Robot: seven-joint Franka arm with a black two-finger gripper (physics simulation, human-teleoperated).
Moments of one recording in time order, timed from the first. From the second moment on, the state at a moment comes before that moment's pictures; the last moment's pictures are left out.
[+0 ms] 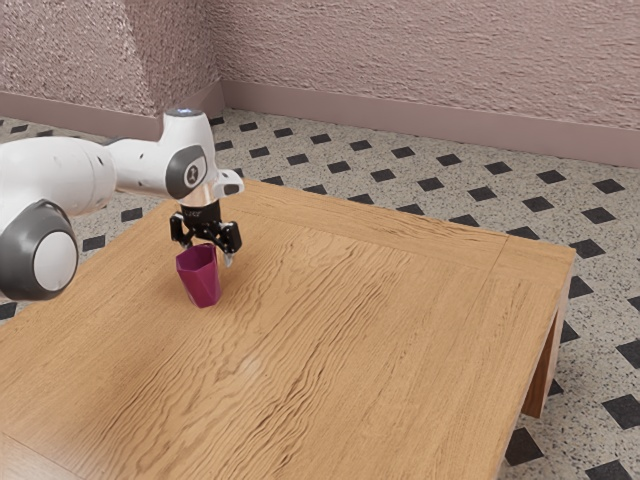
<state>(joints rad) 0.21 0.77 0.00 -1.29 0.05 2.00 0.02</state>
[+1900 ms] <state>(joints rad) 0.24 0.76 -0.08 -1.18 -0.24 1.42 -0.30</state>
